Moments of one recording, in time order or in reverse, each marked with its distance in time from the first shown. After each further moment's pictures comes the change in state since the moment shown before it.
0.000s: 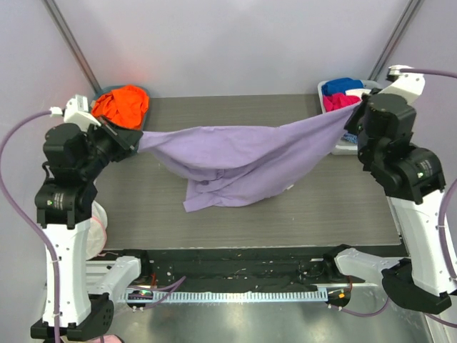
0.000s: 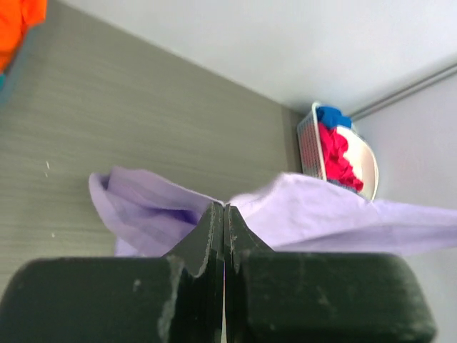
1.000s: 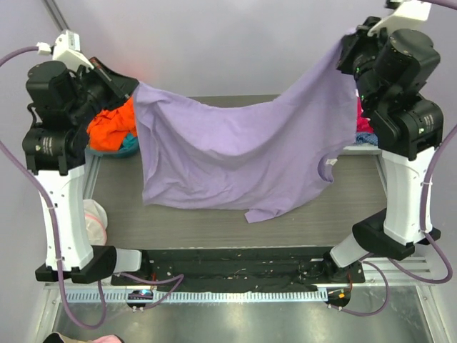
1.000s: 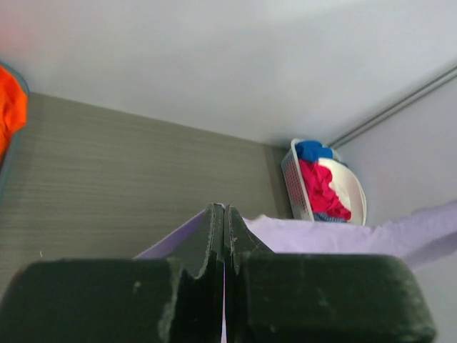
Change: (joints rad) left arm 0.000 0.408 0.645 -0.080 0.015 0.094; right arm -0.004 0.432 0.764 0.066 -0.170 -0.234
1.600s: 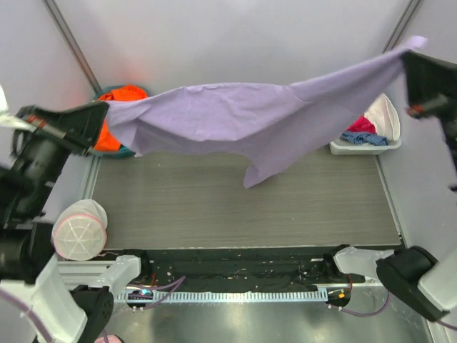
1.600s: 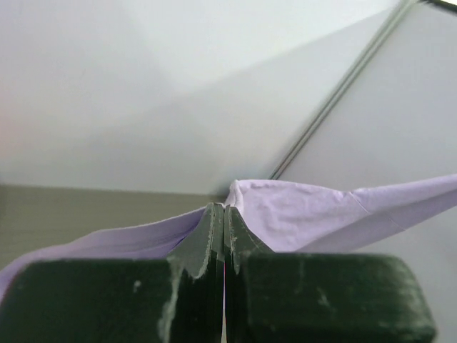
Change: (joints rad) left arm 0.000 -0.288 -0.043 0.048 0.078 -0.019; right arm 0.000 -0.272 -0.014 -0.002 -0.342 0.066
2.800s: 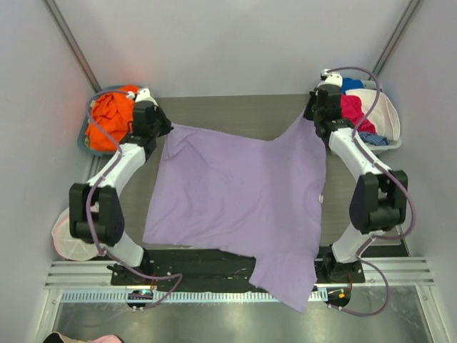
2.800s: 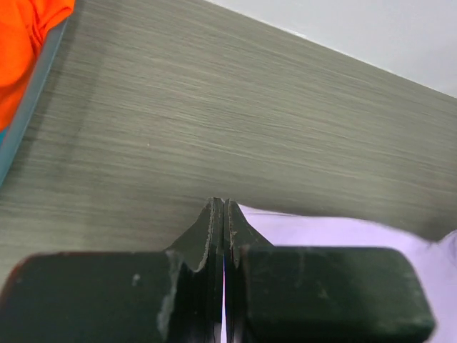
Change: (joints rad) left arm -0.097 0.526 -0.898 0.814 -0.360 0.135; right arm -0.302 0.364 -1.168 0.782 -0.005 0.034
